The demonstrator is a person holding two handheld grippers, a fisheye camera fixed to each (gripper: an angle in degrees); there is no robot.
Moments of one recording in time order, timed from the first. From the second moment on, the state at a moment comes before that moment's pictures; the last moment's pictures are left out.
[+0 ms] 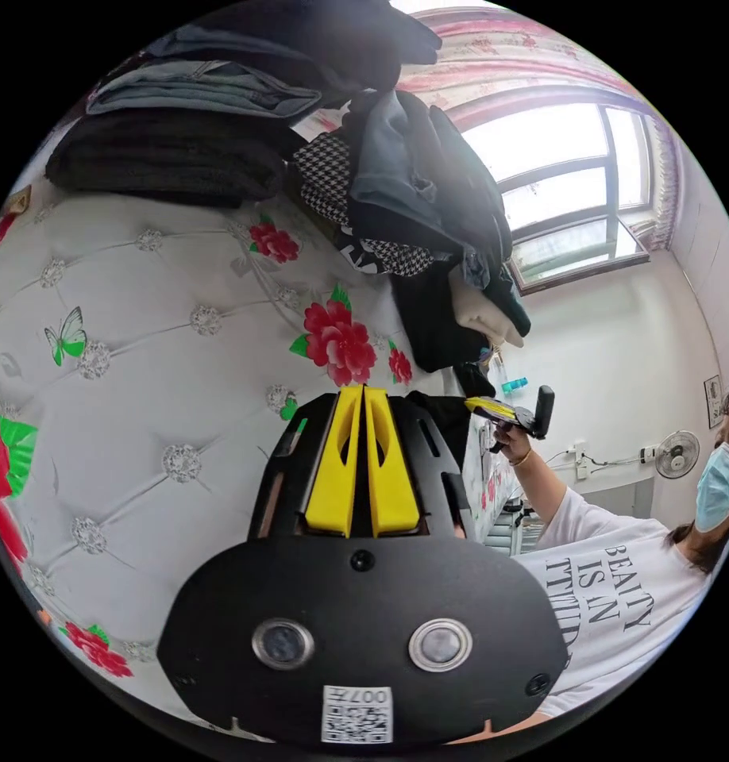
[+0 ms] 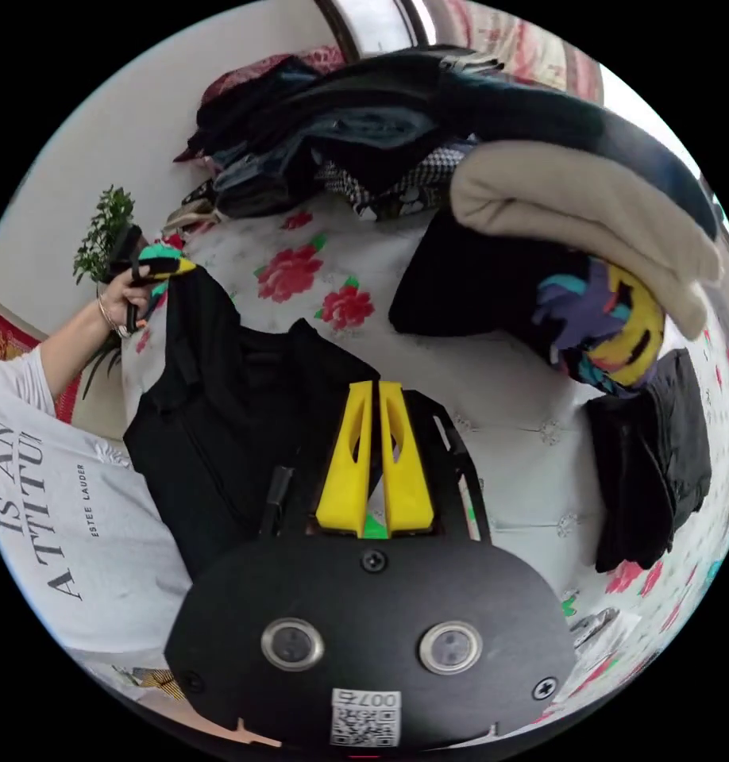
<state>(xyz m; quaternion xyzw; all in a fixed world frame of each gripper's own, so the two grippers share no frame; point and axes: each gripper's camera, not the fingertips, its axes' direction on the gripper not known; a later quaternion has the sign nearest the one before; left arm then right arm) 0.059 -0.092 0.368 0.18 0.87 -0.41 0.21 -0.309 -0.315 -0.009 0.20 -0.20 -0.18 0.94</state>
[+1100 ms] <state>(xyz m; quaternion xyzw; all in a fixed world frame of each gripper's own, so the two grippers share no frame) 0.132 0.134 0.138 0.21 0.85 -0.35 0.35 -0.250 0.076 0.114 0.17 -0.38 0.21 0.88</state>
